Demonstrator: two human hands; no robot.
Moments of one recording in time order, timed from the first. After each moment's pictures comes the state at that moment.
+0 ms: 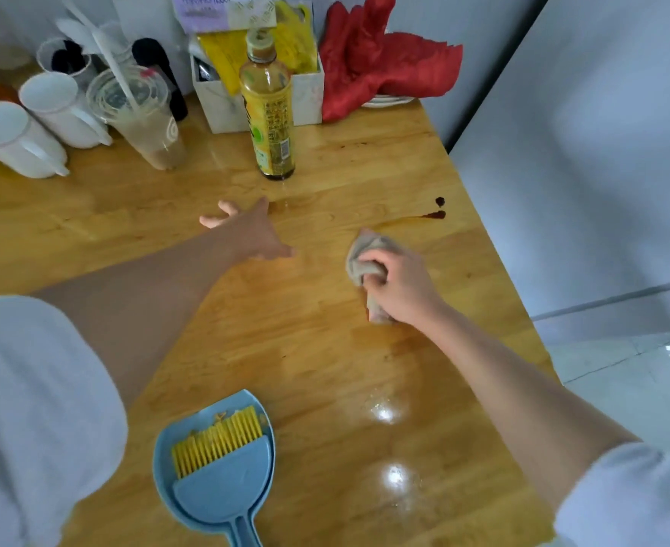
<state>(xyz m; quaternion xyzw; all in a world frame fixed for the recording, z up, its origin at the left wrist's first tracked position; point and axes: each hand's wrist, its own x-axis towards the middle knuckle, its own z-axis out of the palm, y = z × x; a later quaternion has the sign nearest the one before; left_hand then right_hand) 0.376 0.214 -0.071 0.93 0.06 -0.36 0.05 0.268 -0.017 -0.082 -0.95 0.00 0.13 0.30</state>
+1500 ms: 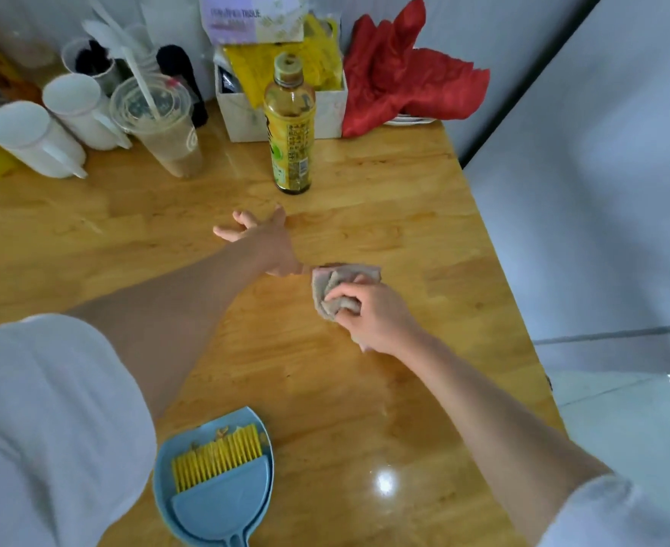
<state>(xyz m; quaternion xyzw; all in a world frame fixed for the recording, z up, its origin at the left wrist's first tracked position) 0.376 0.198 -0.040 0.91 0.05 -0.41 0.02 0.278 0.015 -0.090 -0.93 -0.12 0.19 0.29</state>
